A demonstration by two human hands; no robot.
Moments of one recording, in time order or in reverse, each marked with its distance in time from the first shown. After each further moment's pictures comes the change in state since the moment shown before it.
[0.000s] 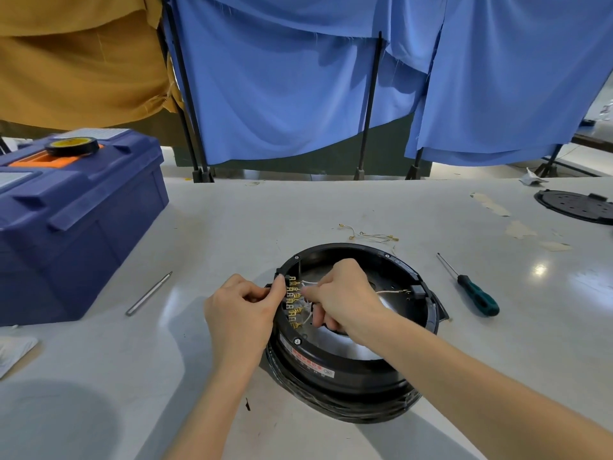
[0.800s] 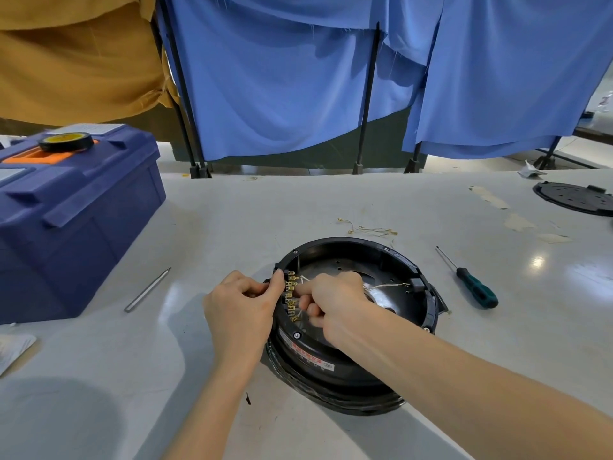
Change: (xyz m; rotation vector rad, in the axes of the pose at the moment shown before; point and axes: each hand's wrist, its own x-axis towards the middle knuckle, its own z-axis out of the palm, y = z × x) left_hand -0.002 0.002 0.001 -0.008 0.004 -0.005; right_hand 0.000 -0.011 0.022 0.577 0.115 0.372
